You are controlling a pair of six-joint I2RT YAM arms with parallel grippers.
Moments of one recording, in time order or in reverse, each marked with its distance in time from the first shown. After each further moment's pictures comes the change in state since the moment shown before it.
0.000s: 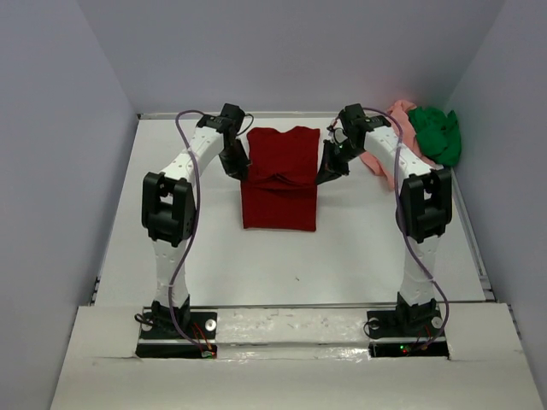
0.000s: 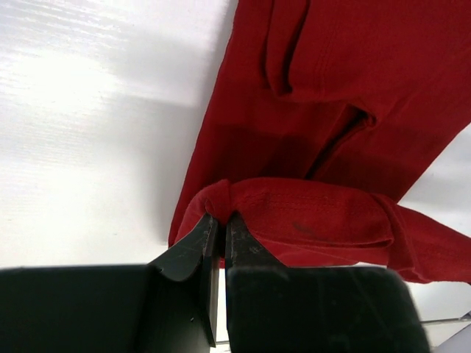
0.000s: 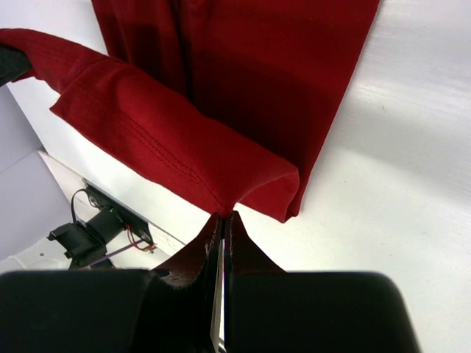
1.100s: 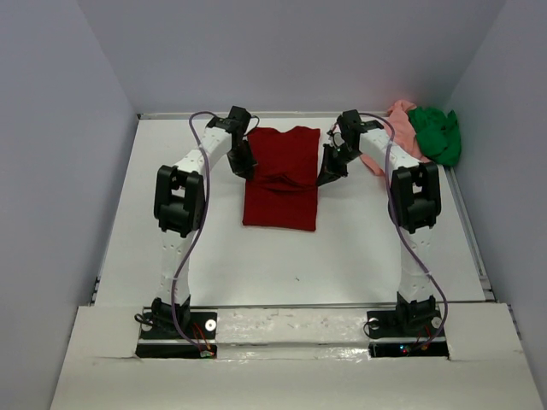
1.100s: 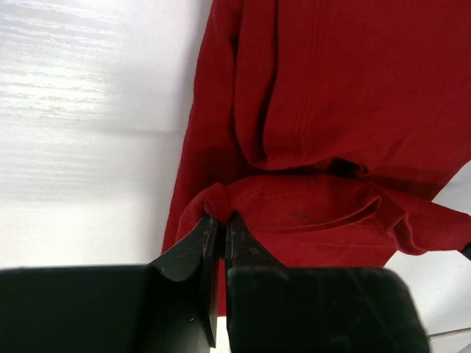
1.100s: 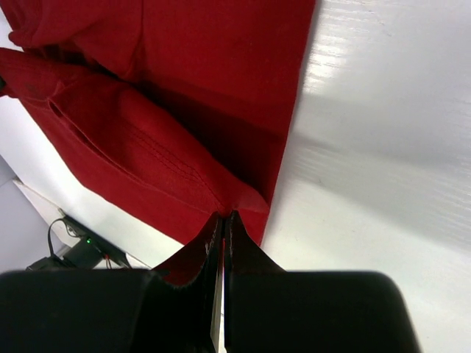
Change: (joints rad) left arm -0.004 0.158 0.088 0.070 0.040 0.058; right arm -0.026 0.156 0.046 0.067 0.035 -0.025
